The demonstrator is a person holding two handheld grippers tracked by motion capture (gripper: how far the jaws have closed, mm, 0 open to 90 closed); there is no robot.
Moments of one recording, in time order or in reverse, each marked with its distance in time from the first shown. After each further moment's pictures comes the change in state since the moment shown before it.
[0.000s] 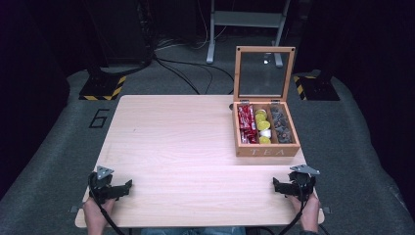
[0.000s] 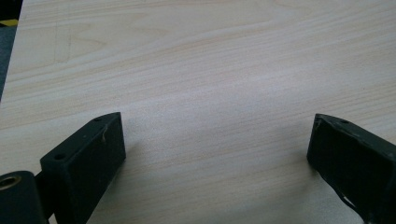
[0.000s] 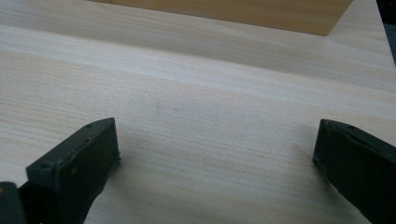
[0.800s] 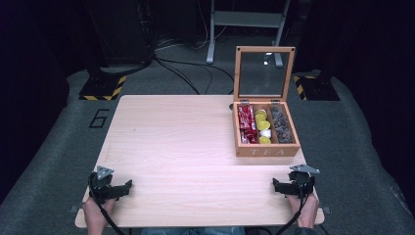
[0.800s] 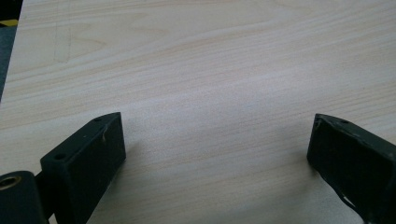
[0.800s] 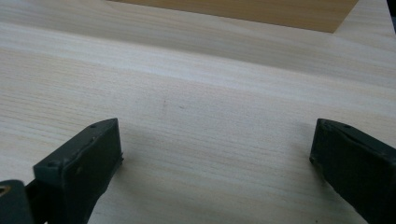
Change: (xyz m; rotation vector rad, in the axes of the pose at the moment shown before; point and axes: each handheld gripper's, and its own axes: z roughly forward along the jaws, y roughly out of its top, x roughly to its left) left arm 0.000 0.000 0.000 0.001 0.001 0.000; right arm 0.001 0.003 -0.002 0.026 0.018 0.005
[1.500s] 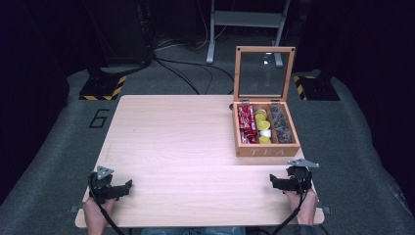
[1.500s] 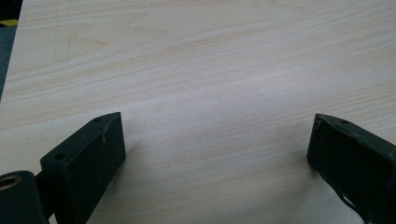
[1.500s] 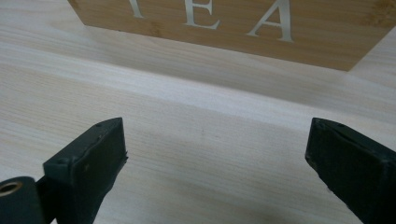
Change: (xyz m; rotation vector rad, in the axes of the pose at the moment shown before) left arm 0.000 0.000 0.000 0.000 0.001 0.001; right arm 0.013 0.024 -0.016 -0.004 0.057 -0.011
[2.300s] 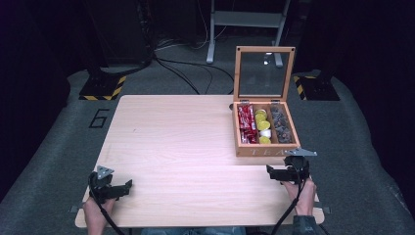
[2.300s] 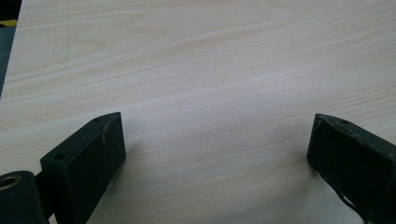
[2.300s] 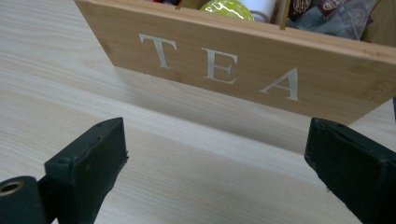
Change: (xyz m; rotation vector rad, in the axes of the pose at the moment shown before) left arm 0.000 0.000 0.000 0.000 -0.003 -0.004; right arm 0.011 0.038 -0.010 -0.025 0.026 -0.045
